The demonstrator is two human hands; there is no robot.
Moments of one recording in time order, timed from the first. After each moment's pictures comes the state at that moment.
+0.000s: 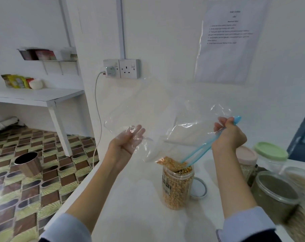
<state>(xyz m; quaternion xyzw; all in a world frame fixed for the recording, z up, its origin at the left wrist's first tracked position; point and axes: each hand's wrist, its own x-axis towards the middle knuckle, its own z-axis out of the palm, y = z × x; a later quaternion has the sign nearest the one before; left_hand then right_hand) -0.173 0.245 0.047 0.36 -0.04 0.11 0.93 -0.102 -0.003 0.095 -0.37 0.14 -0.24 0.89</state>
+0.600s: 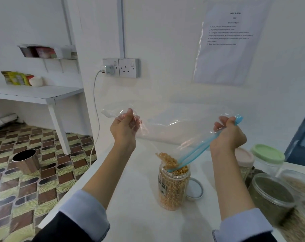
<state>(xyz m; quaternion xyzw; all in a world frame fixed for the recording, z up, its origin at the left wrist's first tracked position) -0.148 0.208 0.097 0.34 0.08 0.30 0.89 -0.100 -0.006 0.099 -0.37 0.15 -0.26 0.88</state>
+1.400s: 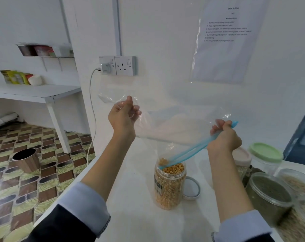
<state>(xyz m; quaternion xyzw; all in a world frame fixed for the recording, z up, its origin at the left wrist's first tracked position) -0.139 0.195 0.119 0.36 0.06 0.34 0.87 -0.092 -0.013 0.085 -0.35 0.16 -0.21 0.90</state>
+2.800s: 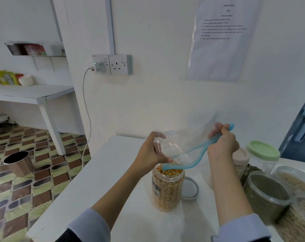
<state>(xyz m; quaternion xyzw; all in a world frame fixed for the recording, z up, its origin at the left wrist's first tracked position) -0.141 0.163 0.025 0.79 -0.10 0.11 0.60 -0.086 -0.025 0.073 -0.31 0.17 -0.18 0.92</state>
